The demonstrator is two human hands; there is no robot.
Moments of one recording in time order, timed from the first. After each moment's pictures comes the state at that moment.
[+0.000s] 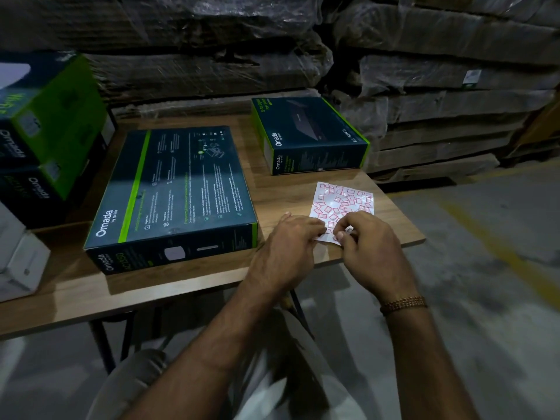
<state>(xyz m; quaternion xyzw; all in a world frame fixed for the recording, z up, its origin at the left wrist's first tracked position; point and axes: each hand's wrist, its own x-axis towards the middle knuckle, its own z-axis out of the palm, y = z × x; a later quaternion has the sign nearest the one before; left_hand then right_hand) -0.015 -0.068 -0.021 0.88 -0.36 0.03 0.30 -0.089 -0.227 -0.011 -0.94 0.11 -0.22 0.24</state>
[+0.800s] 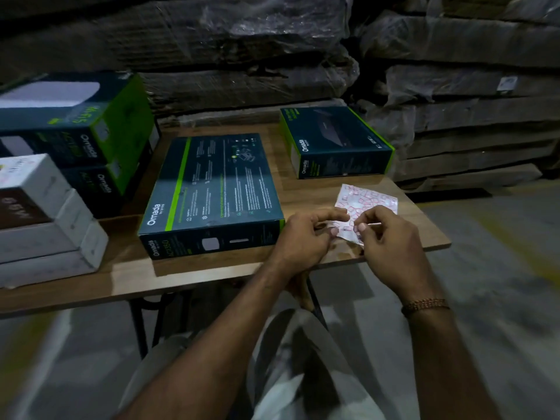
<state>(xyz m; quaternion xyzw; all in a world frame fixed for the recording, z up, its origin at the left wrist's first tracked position) -0.018 -0.047 -0.003 0.81 -0.25 -0.07 0.53 -0.097 -0.213 0.001 -0.89 0.09 -0.26 0.38</state>
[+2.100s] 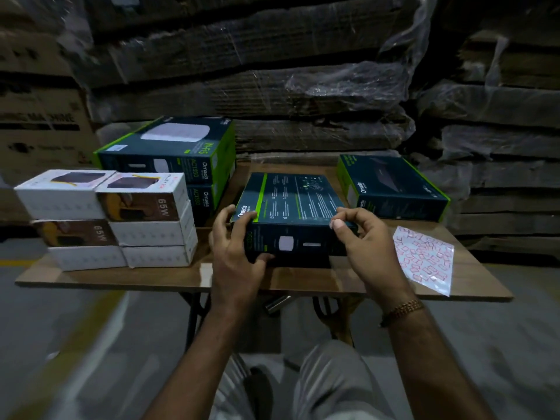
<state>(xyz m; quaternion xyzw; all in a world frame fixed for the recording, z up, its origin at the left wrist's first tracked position) -0.053 0.142 0.003 0.85 -0.06 0.35 0.40 -0.071 -0.080 0.058 -0.76 -0.03 -0.21 0.62</state>
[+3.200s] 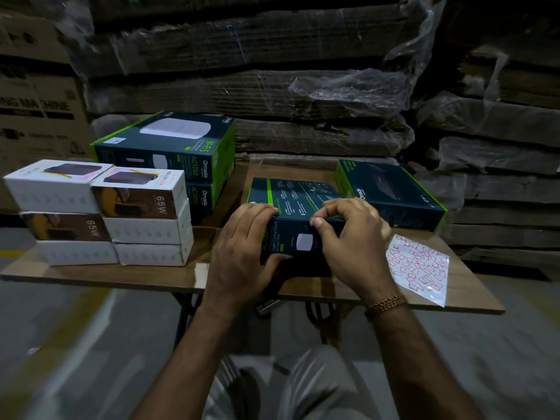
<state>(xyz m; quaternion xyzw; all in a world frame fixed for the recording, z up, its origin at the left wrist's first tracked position) -0.052 0.146 0.024 0.85 -0.22 0.40 0.25 -0.075 -0.052 0.090 -0.89 -0.01 -0.29 0.36</state>
